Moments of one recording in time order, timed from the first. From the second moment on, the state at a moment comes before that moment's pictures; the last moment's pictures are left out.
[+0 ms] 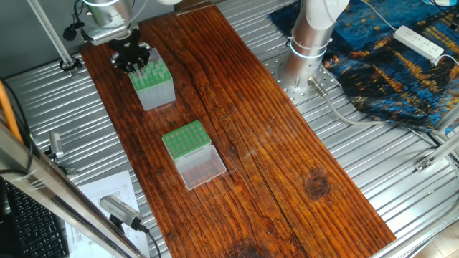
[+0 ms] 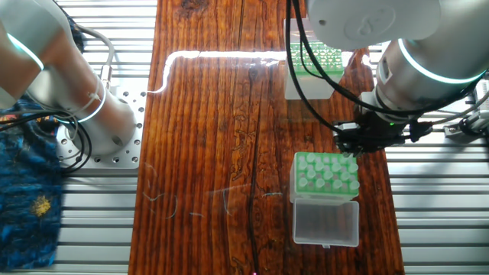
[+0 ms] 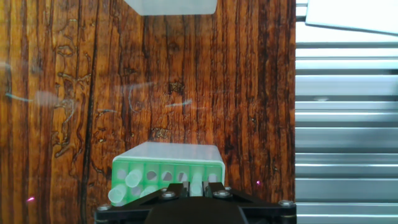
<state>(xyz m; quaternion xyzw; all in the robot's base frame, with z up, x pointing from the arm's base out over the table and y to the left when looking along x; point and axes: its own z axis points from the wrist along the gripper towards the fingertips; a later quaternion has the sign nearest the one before) 0.562 -0.130 0.188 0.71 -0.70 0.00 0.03</state>
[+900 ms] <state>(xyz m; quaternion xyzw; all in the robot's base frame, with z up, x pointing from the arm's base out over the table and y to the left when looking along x) 0.559 -0.125 0.199 0.71 -0.70 0.00 0.04</state>
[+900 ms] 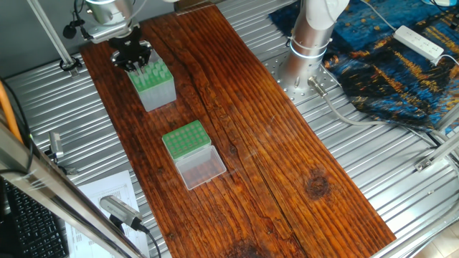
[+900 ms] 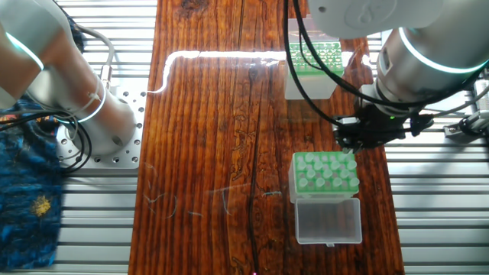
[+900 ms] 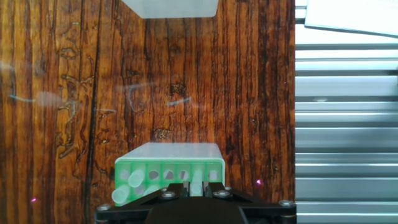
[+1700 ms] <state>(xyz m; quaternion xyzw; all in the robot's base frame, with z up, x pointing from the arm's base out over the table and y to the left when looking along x) 0.561 -0.124 0.210 0.71 -0.70 -0.01 0.04</state>
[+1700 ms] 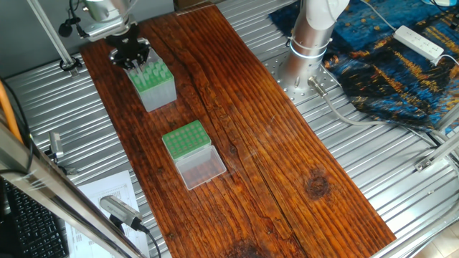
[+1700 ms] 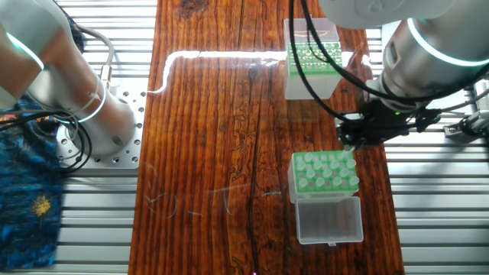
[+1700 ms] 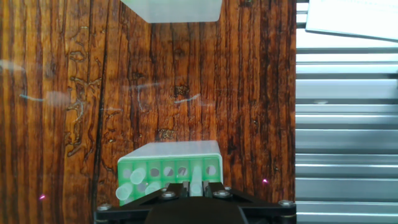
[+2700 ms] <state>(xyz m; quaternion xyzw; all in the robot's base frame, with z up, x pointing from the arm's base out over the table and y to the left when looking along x) 0.565 -0.122 0.225 0.71 -0.70 -0.01 0.05</state>
